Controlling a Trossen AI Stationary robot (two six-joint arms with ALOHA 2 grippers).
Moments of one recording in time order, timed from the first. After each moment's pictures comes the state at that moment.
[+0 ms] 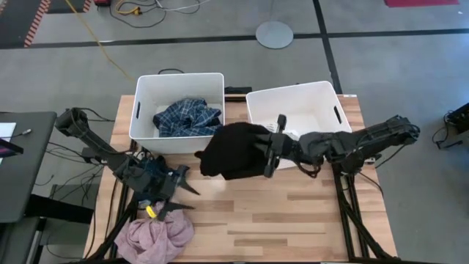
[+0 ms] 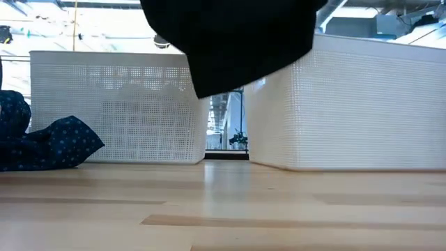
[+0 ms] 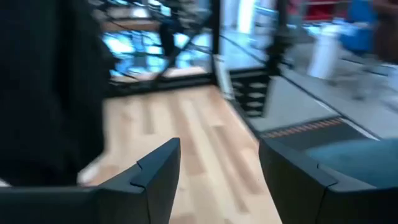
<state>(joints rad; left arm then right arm) -0.62 1.00 0.67 0.18 -0.38 -0.07 0.29 1.31 1.25 -0.05 0.60 -0.15</state>
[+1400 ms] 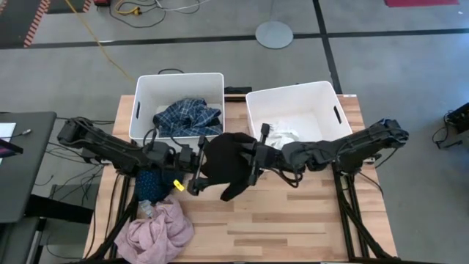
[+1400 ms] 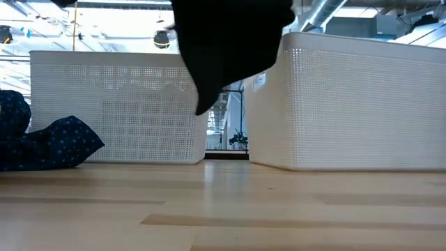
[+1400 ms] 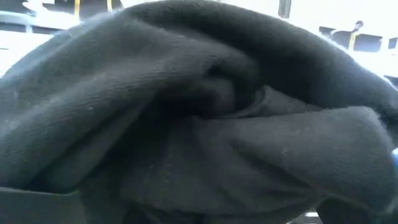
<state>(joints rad) -0.23 1.26 0.71 0.87 -0.15 -0.02 0.30 1.48 1.26 0.16 0.58 -0.24</state>
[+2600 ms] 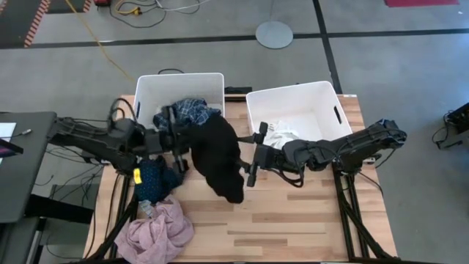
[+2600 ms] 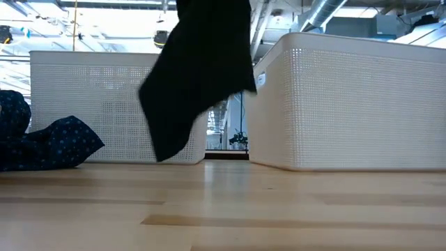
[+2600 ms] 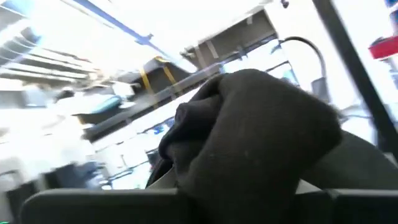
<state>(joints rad) -0.23 1.01 1.01 0.45 -0.32 0.61 0.30 1.49 1.33 0.18 0.56 -0.30</state>
